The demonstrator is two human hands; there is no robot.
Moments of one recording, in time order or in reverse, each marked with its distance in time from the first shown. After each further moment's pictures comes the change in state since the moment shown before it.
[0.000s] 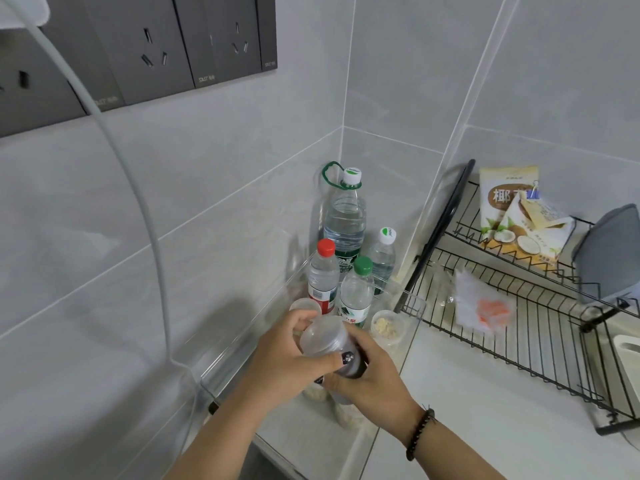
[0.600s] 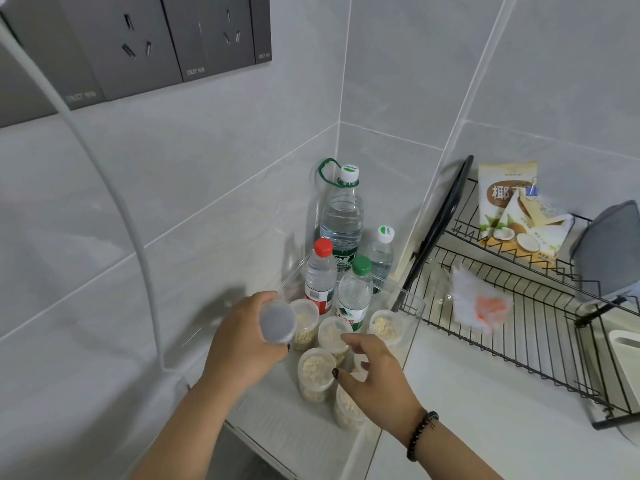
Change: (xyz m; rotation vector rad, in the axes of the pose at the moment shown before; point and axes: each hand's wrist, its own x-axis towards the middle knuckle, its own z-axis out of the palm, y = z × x) left_hand 0.025 -0.015 -0.042 0.405 0.163 0.059; right_hand 0.006 0.029 -0.010 -0.604 0.092 0.110
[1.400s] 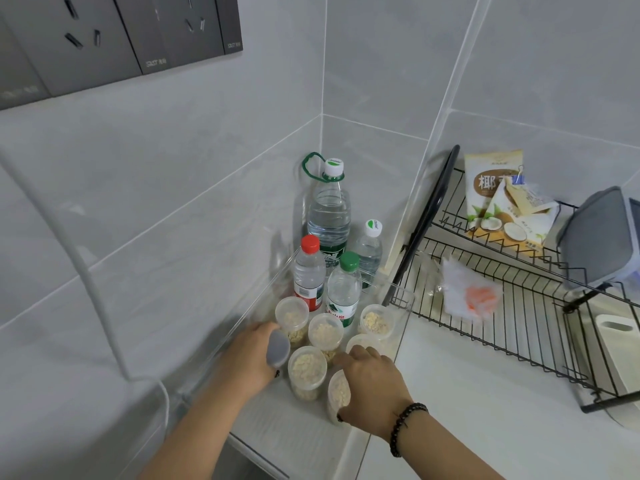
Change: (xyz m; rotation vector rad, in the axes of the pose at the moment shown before) left_hand 0.017 -0.036 0.052 0.314 -0.255 0.020; right_hand 0.001 -0.003 -0.004 -0.840 -0.312 -0.039
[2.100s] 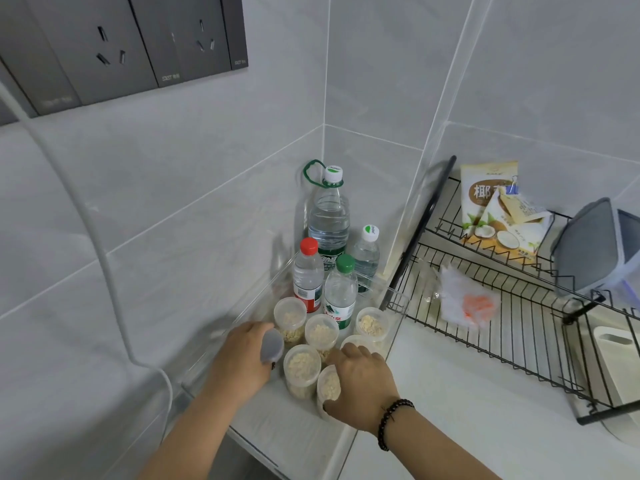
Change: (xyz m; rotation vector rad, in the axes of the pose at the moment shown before) left_hand -0.024 0.009 -0.006 -0.028 0.135 -0.001; right_hand -0.003 0.001 -0.001 0.072 0.083 -0.054
